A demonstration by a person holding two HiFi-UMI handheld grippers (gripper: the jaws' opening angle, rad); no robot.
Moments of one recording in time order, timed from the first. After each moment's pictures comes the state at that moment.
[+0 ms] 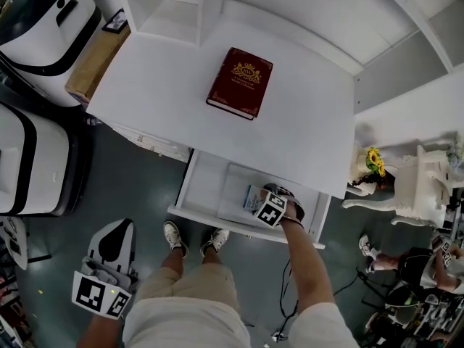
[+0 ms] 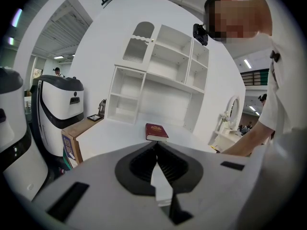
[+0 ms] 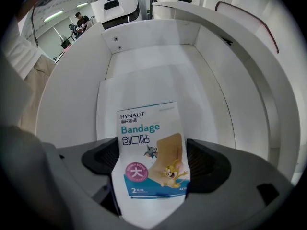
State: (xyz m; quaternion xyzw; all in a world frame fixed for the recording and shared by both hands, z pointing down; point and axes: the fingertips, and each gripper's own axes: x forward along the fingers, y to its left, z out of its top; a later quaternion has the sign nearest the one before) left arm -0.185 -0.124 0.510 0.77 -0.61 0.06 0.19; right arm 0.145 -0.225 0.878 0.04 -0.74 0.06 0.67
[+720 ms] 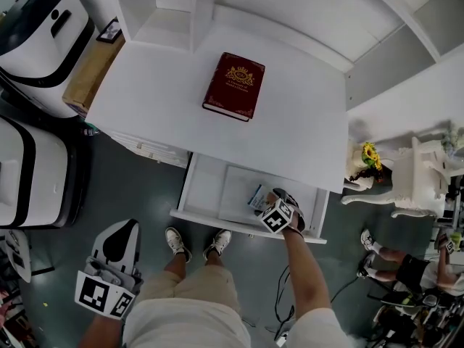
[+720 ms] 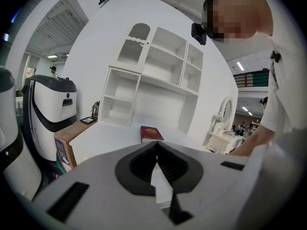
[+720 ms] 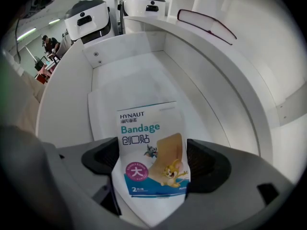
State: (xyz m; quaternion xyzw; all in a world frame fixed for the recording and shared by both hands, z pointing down) left arm -0.182 -0.128 0.500 0.79 -0.58 0.05 0.17; right arm 0.166 -0.226 0.862 0.20 -0.74 0.11 0.63
